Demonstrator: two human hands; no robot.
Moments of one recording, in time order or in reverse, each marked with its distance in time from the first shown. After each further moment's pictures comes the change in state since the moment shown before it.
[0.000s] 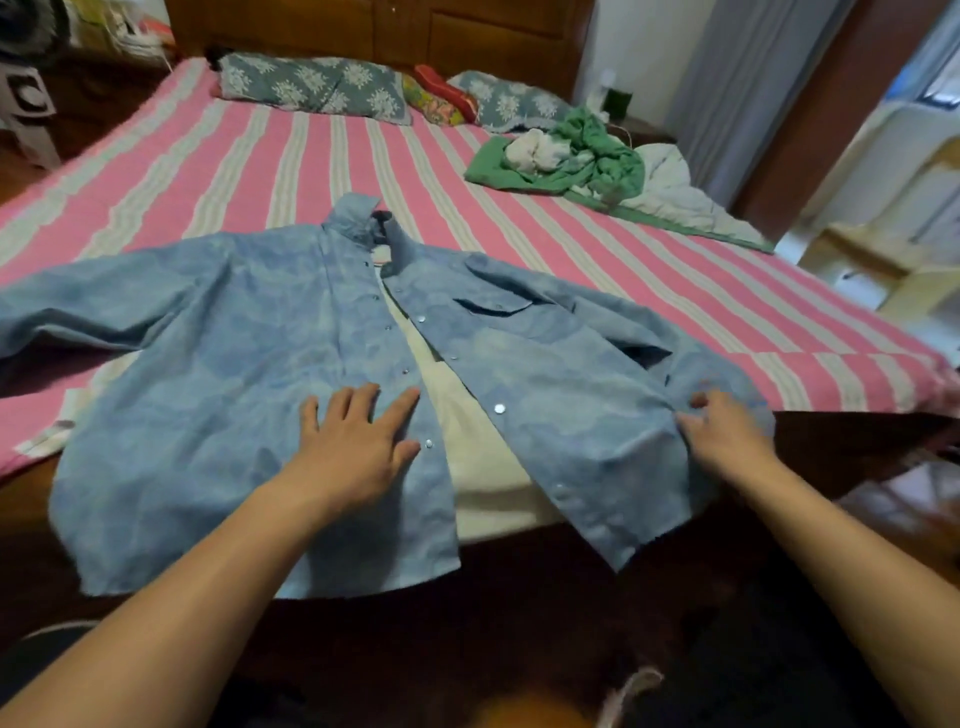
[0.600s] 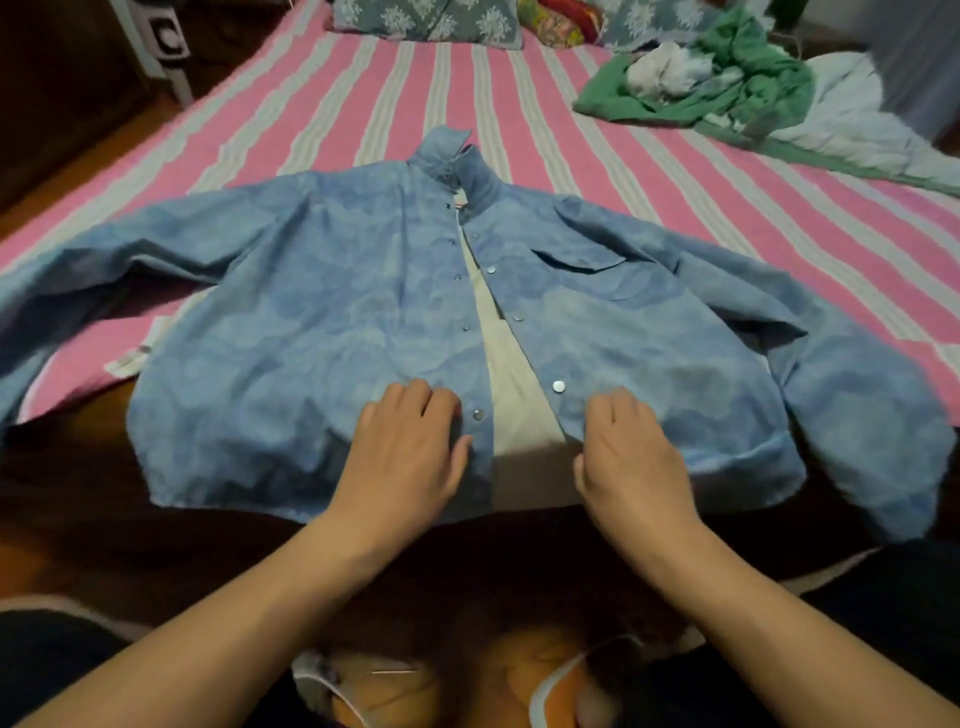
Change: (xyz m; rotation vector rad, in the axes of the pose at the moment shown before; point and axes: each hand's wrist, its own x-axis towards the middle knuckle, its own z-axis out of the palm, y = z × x) left_hand -0.037 0.037 0.024 -0.030 0.437 -0.024; right_hand -0.075 -0.086 0.104 -0.204 0.092 -0.763
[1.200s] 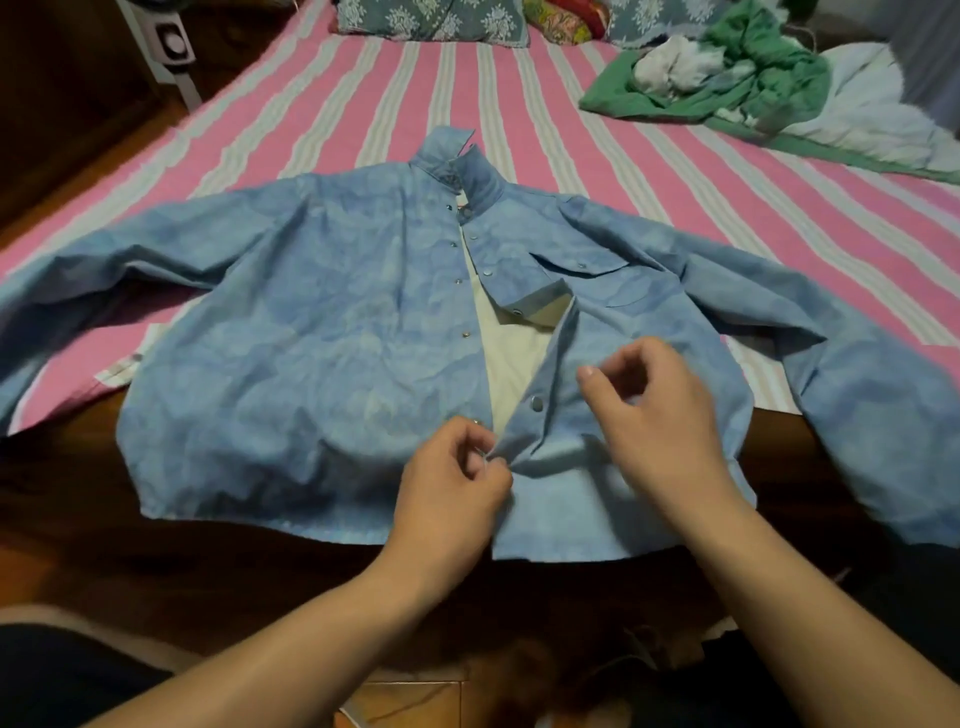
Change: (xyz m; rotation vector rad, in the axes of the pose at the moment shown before) left_hand -0.005 0.052 0.002 -1.112 -0.048 -0.591; right_hand 0.041 0.000 -0.045 0.786 0.087 0.367
